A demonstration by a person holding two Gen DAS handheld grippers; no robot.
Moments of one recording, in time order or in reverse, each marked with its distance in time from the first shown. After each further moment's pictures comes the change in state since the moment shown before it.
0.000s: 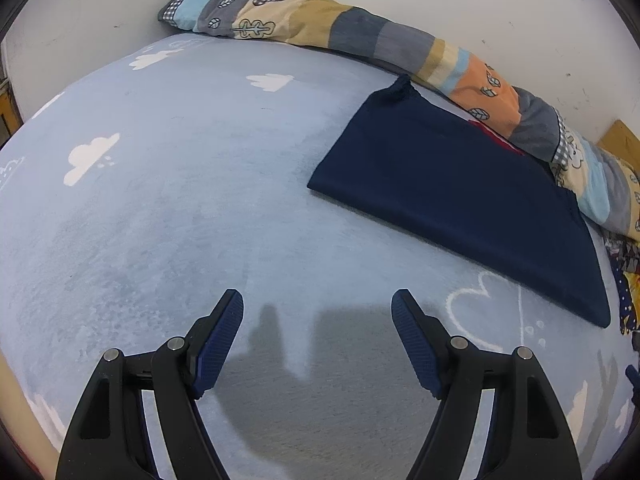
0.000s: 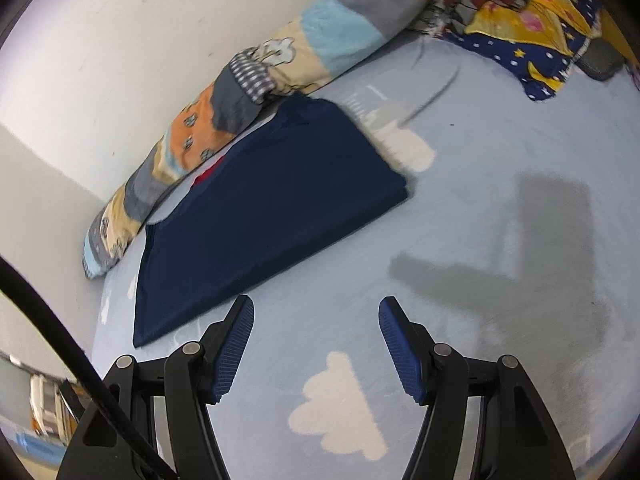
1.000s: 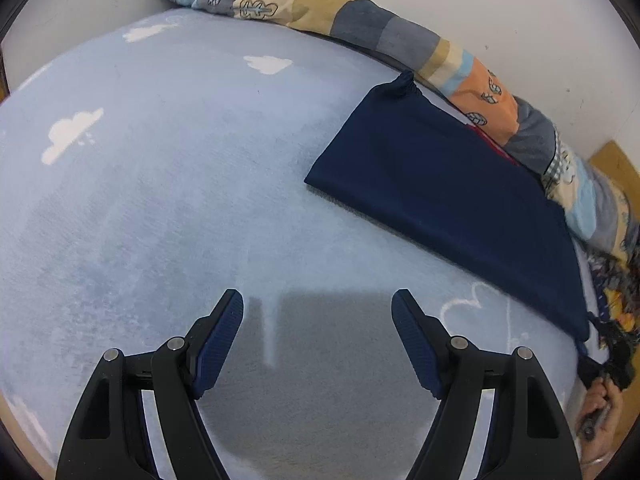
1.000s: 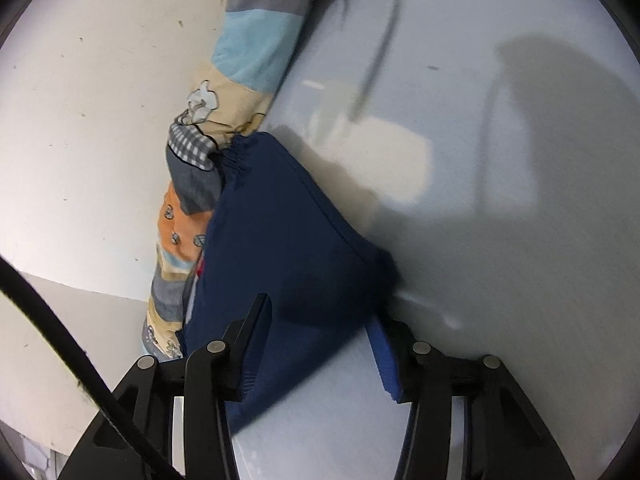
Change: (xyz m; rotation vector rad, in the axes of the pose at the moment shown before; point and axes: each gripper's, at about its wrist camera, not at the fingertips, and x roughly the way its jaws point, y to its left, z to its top) left arm 0.016 0.019 0.011 -0.088 0.049 -0.103; right arm 0.121 -0.076 0.059 0.387 -0.076 0.258
